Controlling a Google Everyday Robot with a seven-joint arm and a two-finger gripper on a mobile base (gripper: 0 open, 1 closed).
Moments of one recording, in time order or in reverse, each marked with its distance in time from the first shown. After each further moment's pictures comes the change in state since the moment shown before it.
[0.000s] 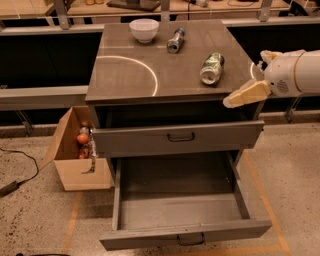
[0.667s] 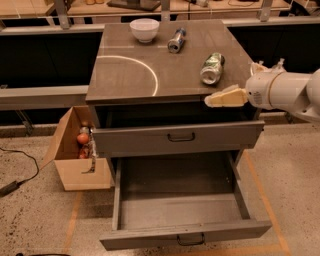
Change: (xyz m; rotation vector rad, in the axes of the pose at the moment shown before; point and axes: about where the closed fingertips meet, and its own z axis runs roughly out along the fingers) arm 0.006 0.009 0.041 0.104 -0.126 0.188
